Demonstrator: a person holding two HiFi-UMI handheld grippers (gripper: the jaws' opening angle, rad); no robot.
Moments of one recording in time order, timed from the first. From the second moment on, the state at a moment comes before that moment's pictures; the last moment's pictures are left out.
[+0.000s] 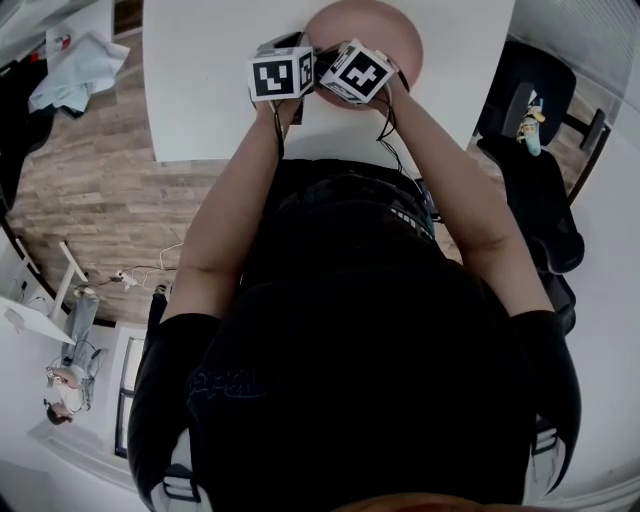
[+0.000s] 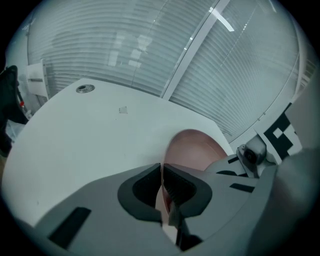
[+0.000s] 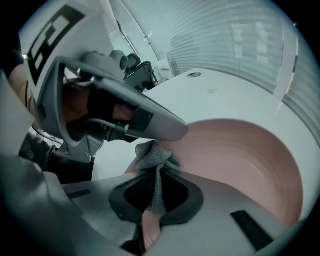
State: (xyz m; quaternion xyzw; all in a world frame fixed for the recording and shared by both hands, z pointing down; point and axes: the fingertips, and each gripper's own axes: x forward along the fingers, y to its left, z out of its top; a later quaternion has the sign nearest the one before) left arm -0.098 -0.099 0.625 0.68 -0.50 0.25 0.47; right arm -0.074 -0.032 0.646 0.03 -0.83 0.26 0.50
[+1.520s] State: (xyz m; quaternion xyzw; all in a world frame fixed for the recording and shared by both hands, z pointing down) left arm -0.105 -0.101 0.626 0.67 -0.51 0.25 0.48; right arm -0.042 -0.123 0.646 0.09 -0.81 0.05 0.58
